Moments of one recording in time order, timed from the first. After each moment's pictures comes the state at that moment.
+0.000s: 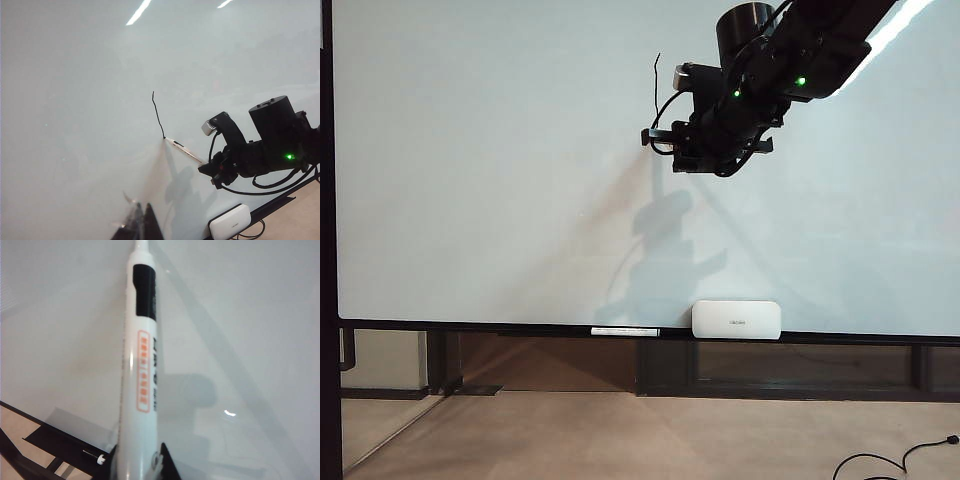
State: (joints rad) left arm -0.24 0.58 0.51 0.38 0.31 0.23; right arm 0.41 2.06 1.56 0.33 0.06 0.04
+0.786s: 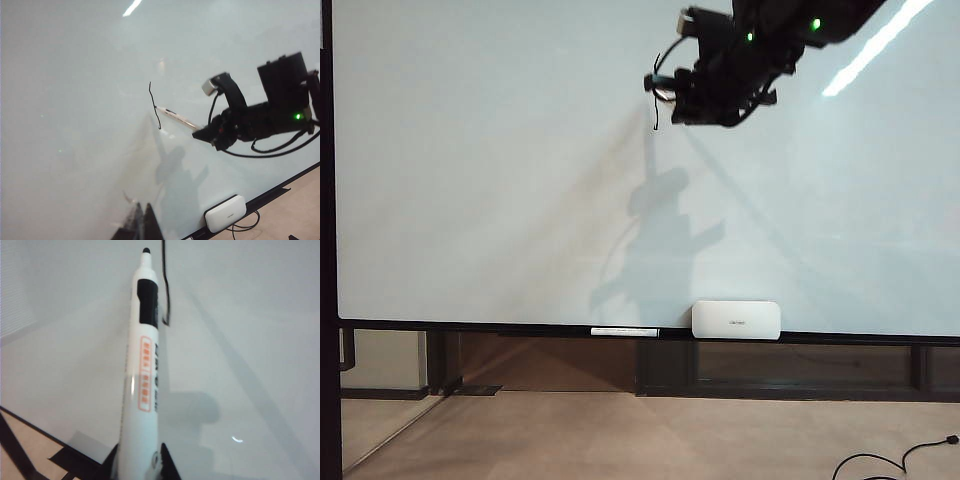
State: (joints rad) left arm -0.24 0.57 0.51 0.34 0.31 0.23; right arm 0.43 1.94 1.56 0.29 0.00 0.02
